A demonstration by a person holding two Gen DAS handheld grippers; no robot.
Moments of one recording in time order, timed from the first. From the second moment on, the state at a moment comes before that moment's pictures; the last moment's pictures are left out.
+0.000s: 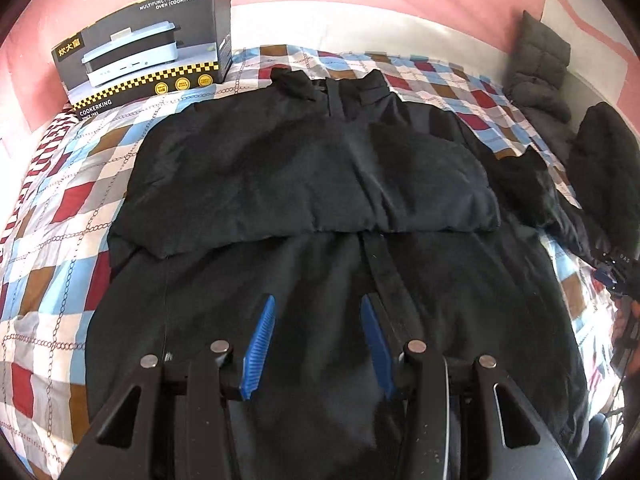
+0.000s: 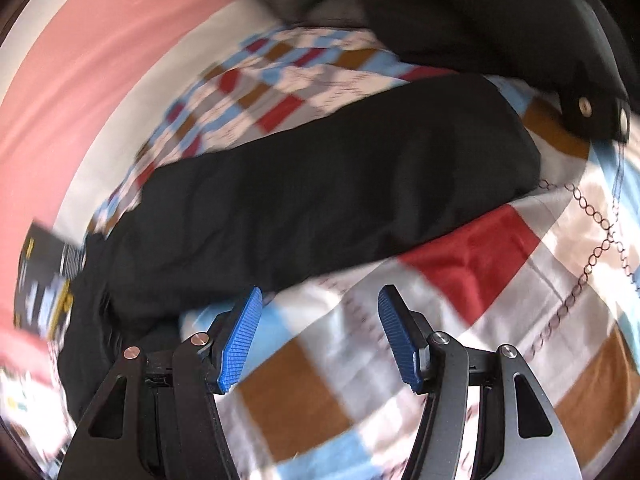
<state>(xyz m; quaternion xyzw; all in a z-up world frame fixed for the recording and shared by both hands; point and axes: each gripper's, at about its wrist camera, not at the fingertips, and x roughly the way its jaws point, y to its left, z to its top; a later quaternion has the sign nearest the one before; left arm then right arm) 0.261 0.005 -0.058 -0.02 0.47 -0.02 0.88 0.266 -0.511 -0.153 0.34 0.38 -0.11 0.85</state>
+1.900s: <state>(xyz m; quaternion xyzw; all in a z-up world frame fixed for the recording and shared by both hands) 0.242 0.171 -0.072 -0.13 0.44 0.09 0.88 0.392 -0.073 -0.072 0.04 0.44 0.26 0.86</state>
